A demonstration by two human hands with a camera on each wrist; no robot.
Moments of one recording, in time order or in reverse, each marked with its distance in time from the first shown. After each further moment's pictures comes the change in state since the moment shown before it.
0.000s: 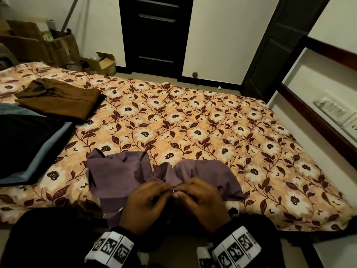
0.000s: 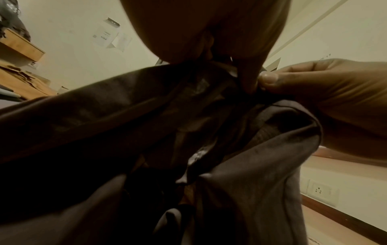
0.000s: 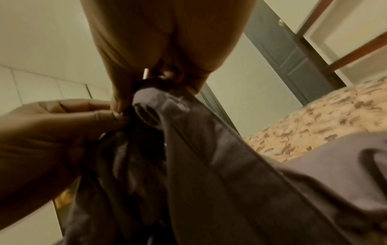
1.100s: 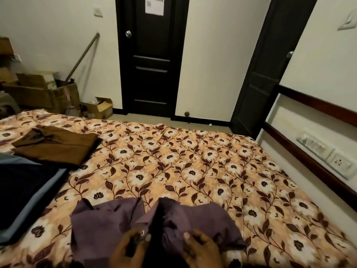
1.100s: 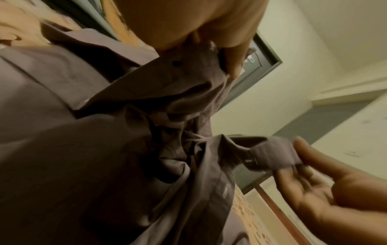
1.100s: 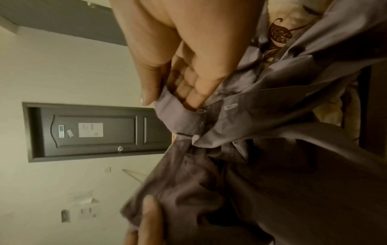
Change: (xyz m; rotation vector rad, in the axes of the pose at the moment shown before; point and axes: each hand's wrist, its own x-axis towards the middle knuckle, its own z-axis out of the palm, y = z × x) left_hand 0.007 -0.008 0.010 -0.274 0.423 -0.553; right_hand 0.020 0.005 0.016 1.146 0.384 1.155
